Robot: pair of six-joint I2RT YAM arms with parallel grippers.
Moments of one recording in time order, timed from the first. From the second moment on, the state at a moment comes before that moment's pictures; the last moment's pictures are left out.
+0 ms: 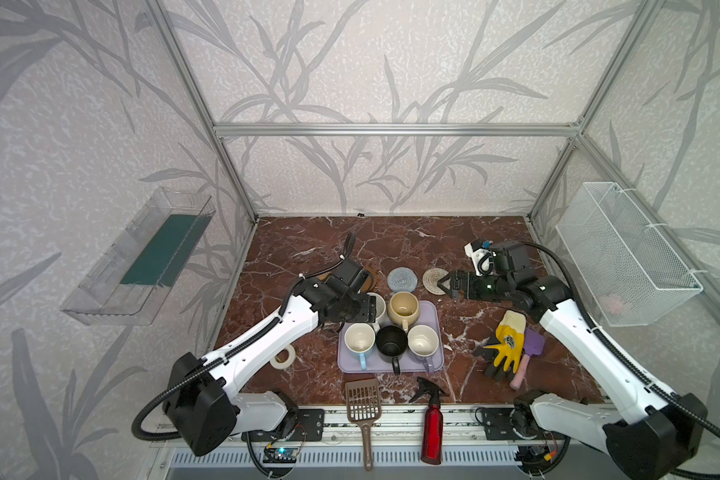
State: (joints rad) left arm -0.68 1.33 1.08 -0.88 0.02 -0.60; right arm 0.38 1.16 1.07 -0.70 -0.35 0.45
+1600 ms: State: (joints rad) left arm -0.75 1.57 1.07 -0.81 -0.09 -0.58; right arm 0.45 1.14 1.05 -0.65 -0.40 0.52
